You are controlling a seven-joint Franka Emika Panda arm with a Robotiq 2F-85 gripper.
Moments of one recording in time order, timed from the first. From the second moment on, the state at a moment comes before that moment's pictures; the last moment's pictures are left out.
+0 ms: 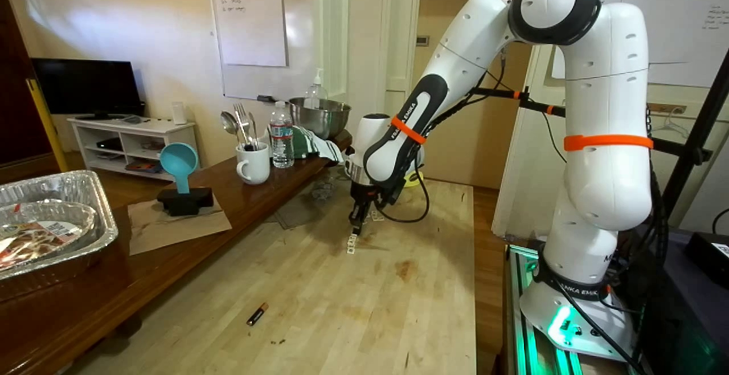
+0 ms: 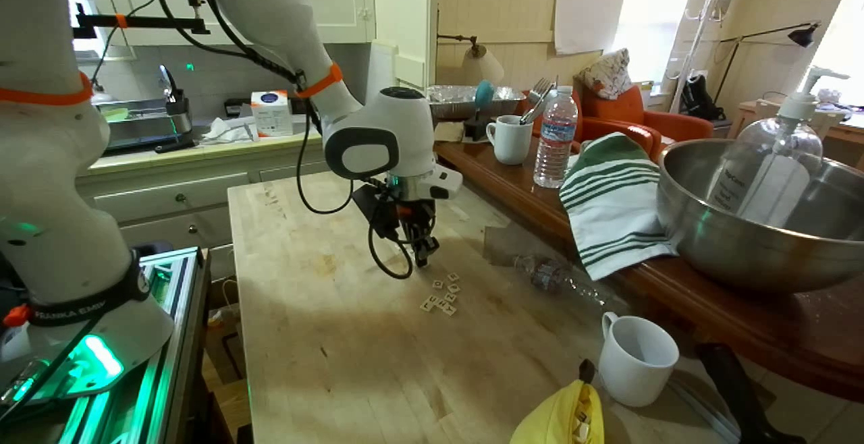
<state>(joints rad) -0.12 0.24 0.03 -2.45 0.04 2.81 -0.22</state>
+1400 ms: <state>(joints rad) -0.10 0.24 0.03 -2.45 0.06 2.80 -0.20</state>
